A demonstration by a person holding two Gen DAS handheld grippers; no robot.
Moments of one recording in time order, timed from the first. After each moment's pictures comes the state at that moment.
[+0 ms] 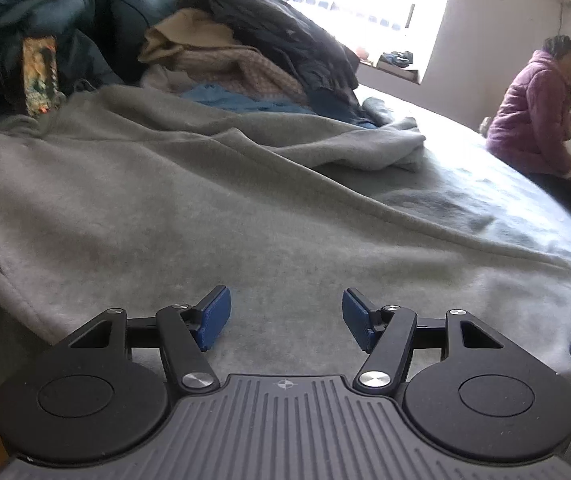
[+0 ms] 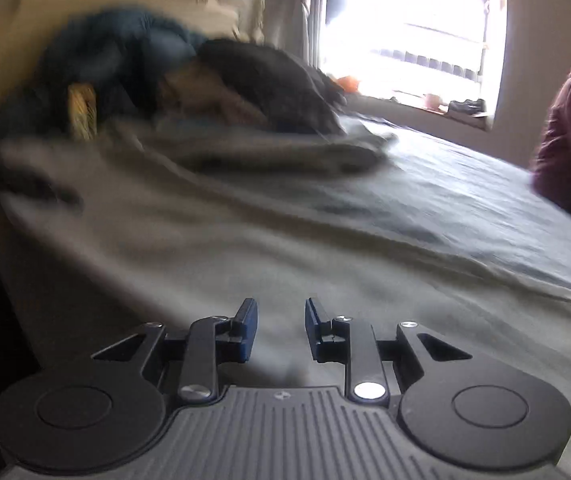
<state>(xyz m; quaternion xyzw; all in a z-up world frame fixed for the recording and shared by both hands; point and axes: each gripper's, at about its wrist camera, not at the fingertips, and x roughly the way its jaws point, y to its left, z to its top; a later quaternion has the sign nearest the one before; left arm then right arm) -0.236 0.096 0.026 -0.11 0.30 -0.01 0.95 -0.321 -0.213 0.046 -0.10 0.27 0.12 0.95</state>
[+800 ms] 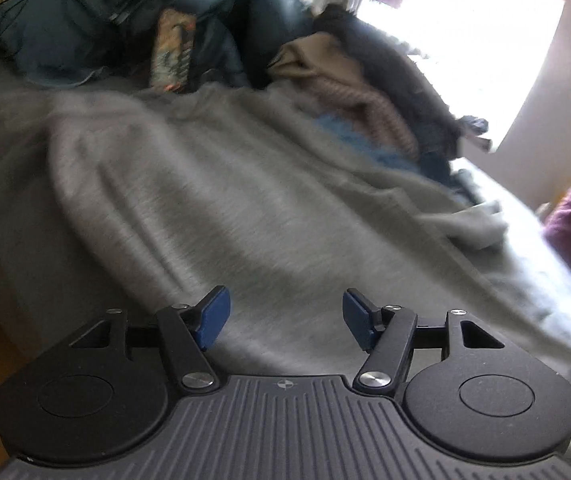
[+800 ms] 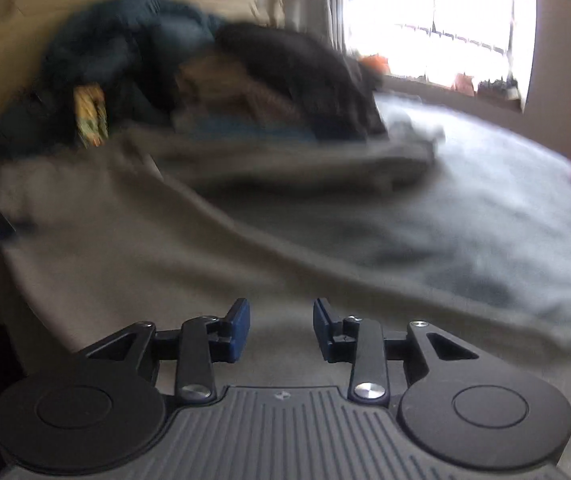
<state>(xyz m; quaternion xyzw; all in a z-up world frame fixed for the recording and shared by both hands) -0.254 0.205 0.044 -0.21 0.26 0.06 0.94 -0.220 -0.145 0.059 -0.09 0.33 0.17 0.92</state>
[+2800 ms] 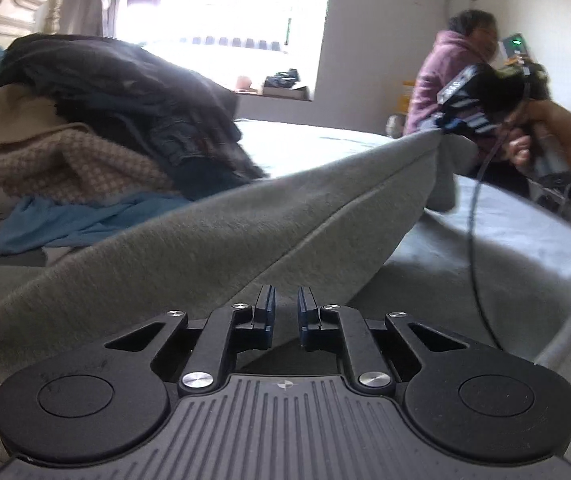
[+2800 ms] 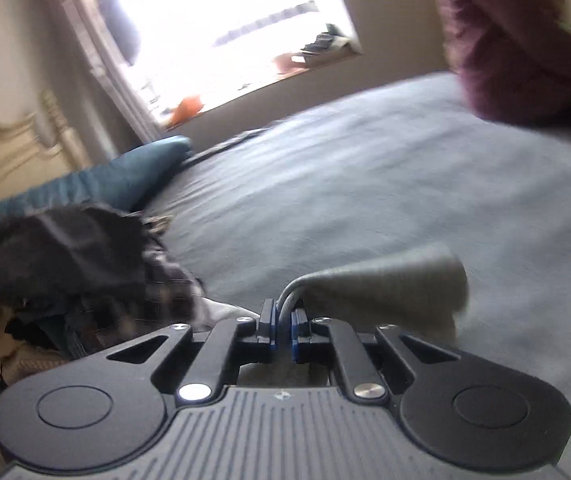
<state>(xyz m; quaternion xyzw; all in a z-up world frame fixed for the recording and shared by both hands) -0.032 0.046 0.042 0.00 0.23 -0.19 0.96 0.107 -0.314 0.136 0.22 0.30 -0.01 0.93</state>
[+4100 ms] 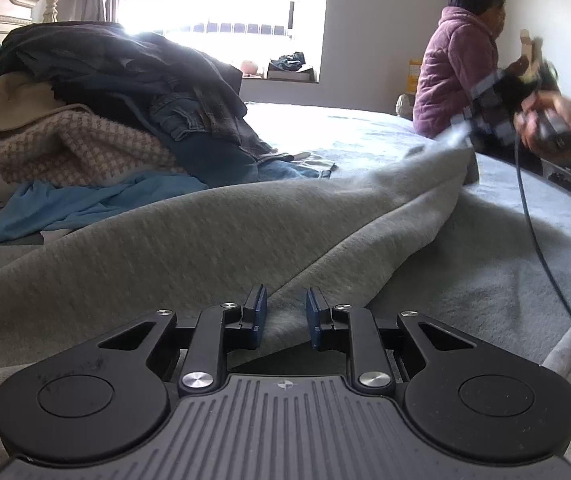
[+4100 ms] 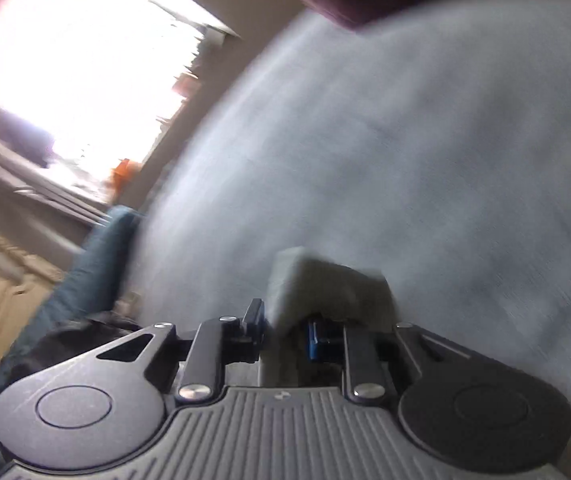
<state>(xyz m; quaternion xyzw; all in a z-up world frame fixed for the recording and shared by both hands) -0.023 0.040 0.021 0.01 0.25 -0.16 0.95 0.159 -0.395 0.090 0.43 0.27 -0.05 0.86</state>
